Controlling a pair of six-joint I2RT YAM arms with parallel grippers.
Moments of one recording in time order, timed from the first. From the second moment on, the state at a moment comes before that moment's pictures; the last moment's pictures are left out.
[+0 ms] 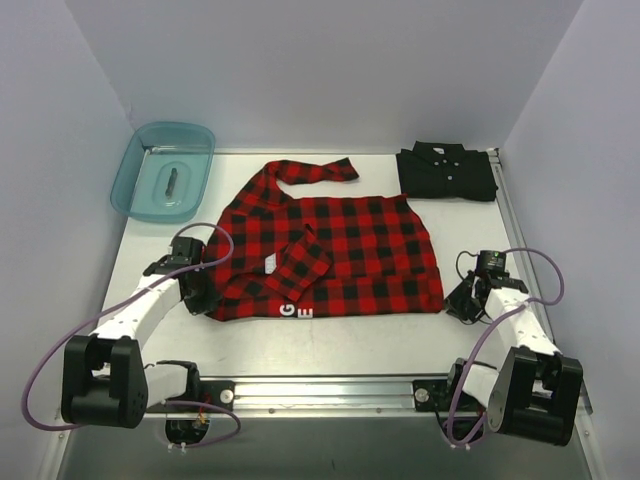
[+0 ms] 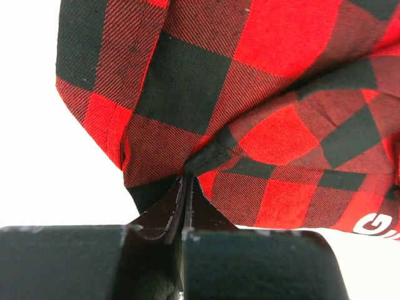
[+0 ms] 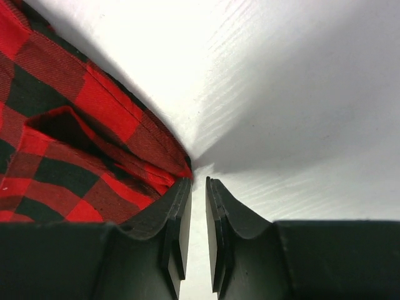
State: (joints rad) left arm -0.10 1.20 0.65 -0.67 -0.02 -0.56; right arm -0.22 1.12 0.49 -0.57 -0.07 0.58
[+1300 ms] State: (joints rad) left arm -0.10 0.87 0.31 -0.38 -0.05 -1.02; right arm -0.09 1.24 0.35 -0.10 -0.47 0.76
